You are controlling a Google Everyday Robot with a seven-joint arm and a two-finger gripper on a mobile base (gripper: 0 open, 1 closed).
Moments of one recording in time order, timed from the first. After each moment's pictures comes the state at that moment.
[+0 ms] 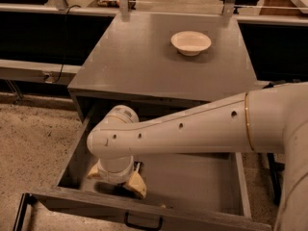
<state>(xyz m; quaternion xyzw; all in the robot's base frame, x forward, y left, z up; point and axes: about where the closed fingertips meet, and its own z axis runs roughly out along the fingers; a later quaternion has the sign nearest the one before) 0.418 0.119 0.604 -0.98 0.16 0.02 0.07</state>
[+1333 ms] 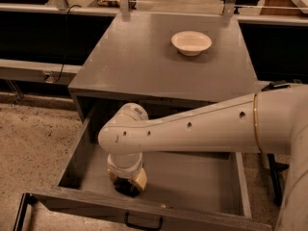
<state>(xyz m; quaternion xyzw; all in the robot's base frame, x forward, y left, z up) 0.437 0.091 0.596 -0.98 0.19 0.01 0.06</state>
